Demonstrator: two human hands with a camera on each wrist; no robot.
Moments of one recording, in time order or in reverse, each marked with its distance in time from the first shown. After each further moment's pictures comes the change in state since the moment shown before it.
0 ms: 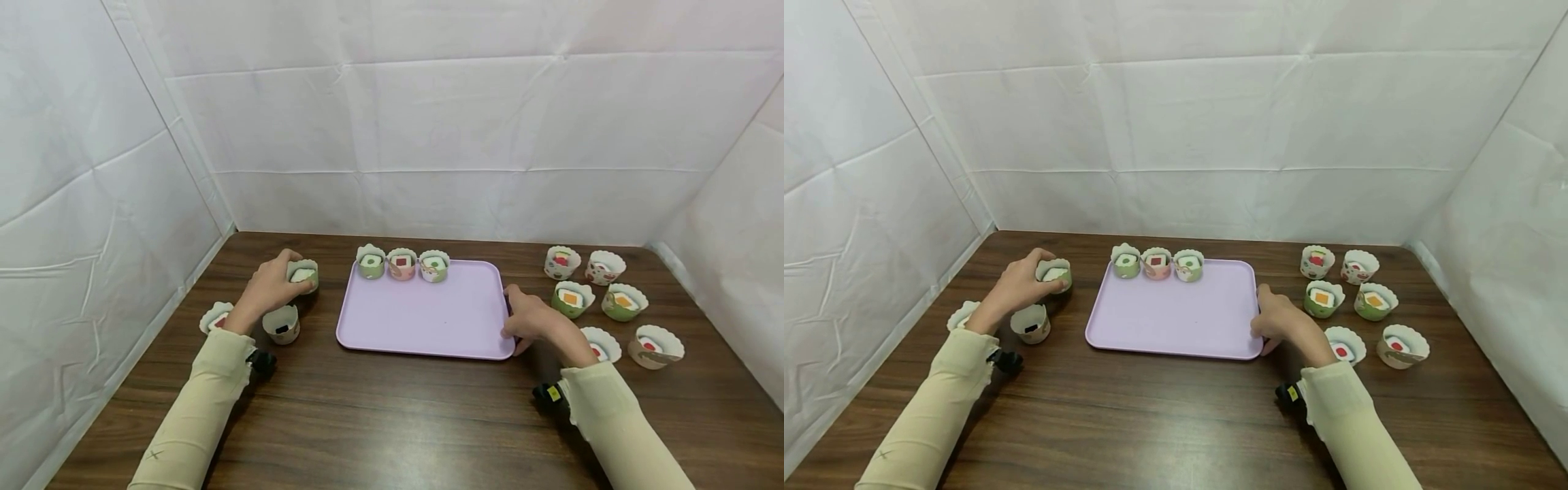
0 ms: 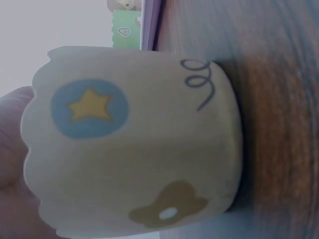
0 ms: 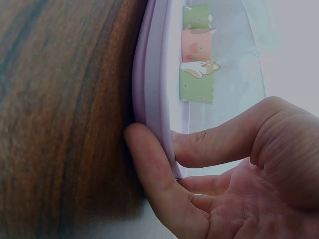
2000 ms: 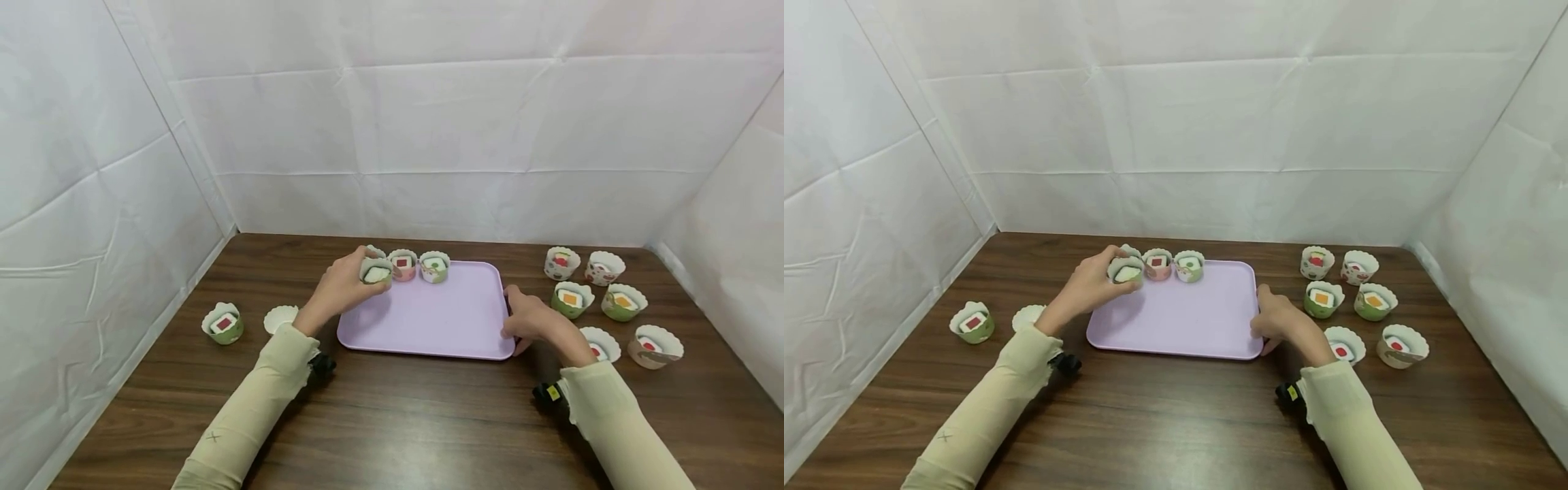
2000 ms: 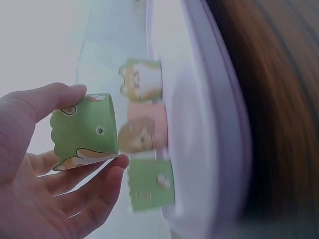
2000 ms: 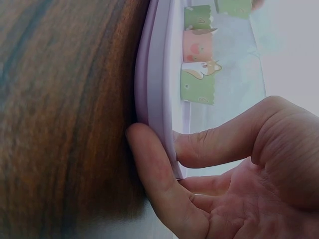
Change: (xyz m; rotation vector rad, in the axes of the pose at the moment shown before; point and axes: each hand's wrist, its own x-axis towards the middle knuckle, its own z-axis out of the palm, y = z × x) left_hand 0.019 0.103 0.054 -0.057 0.050 0.186; right_hand 0.003 0.001 -0.001 -0.008 -0.002 0.005
